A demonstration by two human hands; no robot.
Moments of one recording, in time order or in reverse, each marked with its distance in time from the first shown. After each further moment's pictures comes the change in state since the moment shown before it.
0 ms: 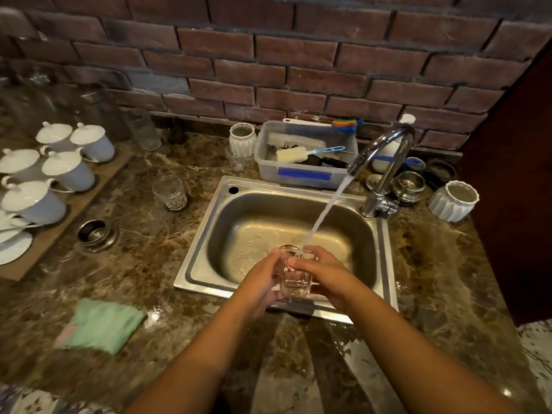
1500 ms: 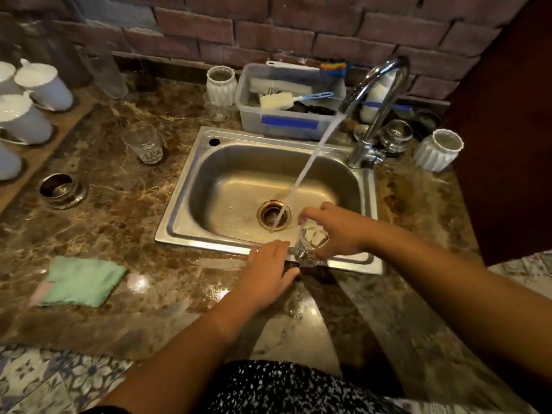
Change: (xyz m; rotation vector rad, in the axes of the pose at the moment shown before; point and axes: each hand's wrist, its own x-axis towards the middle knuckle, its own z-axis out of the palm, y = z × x) left_hand -0.009 -0.088 -0.002 1.441 0.000 0.431; right_hand -0.030 -0.013 -0.043 -1.385 -0.185 -0.235
